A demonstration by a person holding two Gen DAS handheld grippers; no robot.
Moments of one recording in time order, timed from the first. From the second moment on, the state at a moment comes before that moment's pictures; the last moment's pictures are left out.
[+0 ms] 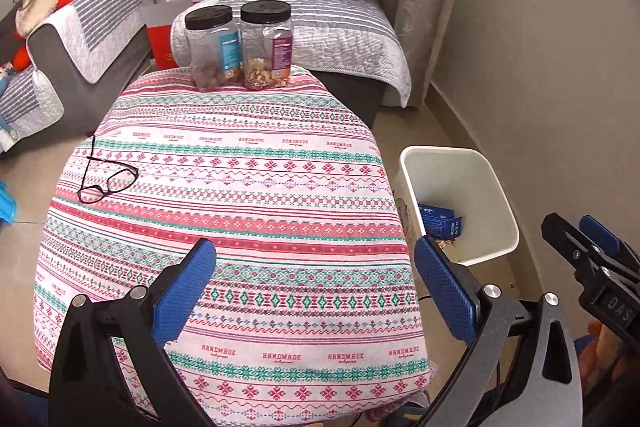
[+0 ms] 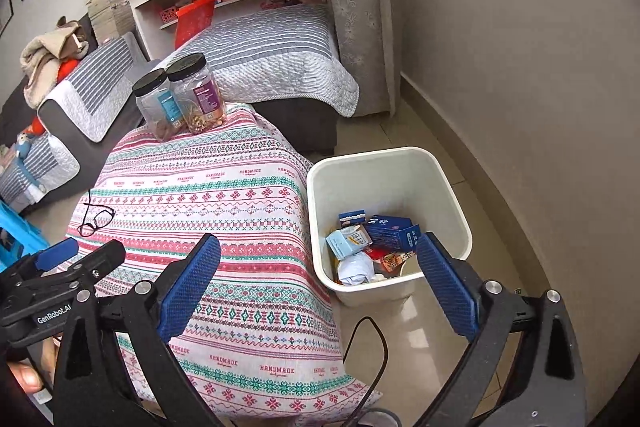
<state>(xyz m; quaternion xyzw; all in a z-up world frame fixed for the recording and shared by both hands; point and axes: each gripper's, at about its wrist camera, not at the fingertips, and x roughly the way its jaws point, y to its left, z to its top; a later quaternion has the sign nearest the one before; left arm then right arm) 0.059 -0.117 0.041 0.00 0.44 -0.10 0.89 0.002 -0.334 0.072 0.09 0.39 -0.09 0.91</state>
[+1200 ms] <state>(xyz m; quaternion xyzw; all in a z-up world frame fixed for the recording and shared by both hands) 0.022 -0.081 0.022 0.01 0.44 -0.10 0.89 -0.034 -0.273 0.049 0.00 0.37 -0.16 0.92</state>
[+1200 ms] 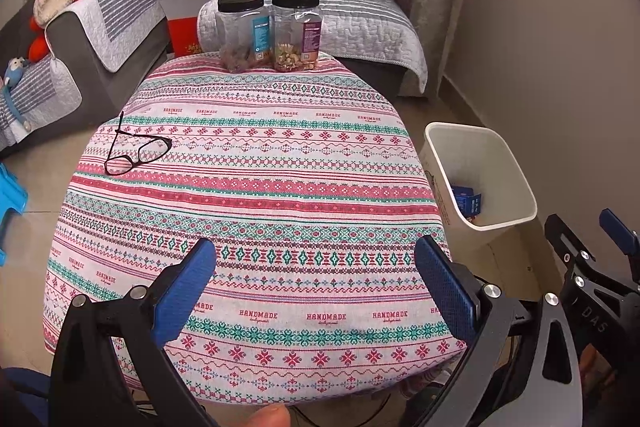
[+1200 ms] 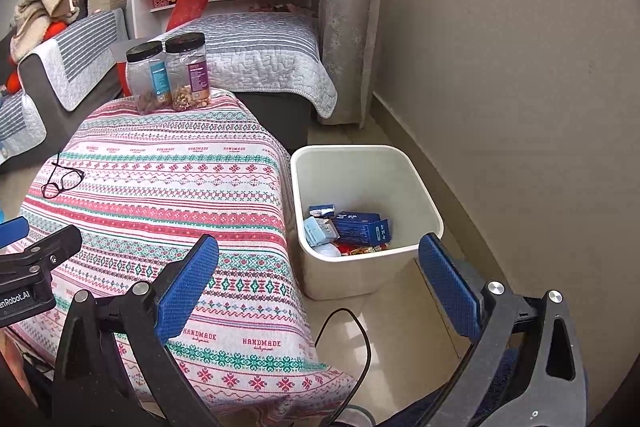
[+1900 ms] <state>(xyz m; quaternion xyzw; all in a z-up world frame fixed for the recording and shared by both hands) 0.023 -0.089 0.021 0.02 0.43 -0.12 0.90 -0.032 -0.274 0.047 -0.01 0.37 -0.17 0.91</state>
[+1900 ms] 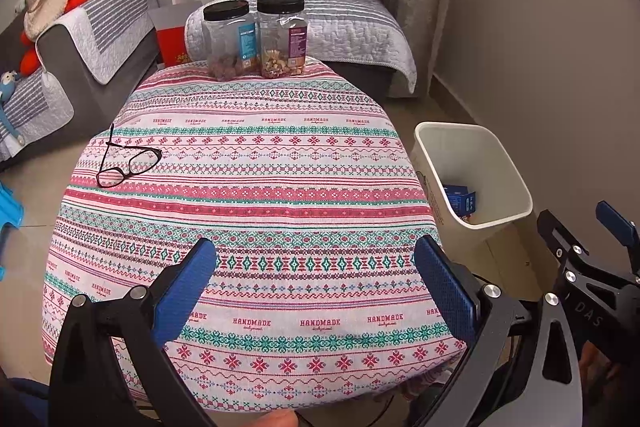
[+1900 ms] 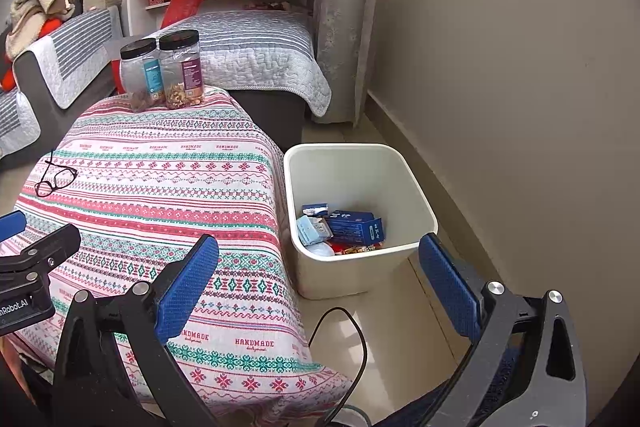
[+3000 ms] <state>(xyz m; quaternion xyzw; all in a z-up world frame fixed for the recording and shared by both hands) 0.024 -0.090 0.021 0.02 0.43 -0.12 0.90 -0.029 -0.277 0.045 -0.01 0.38 -0.17 0.91</state>
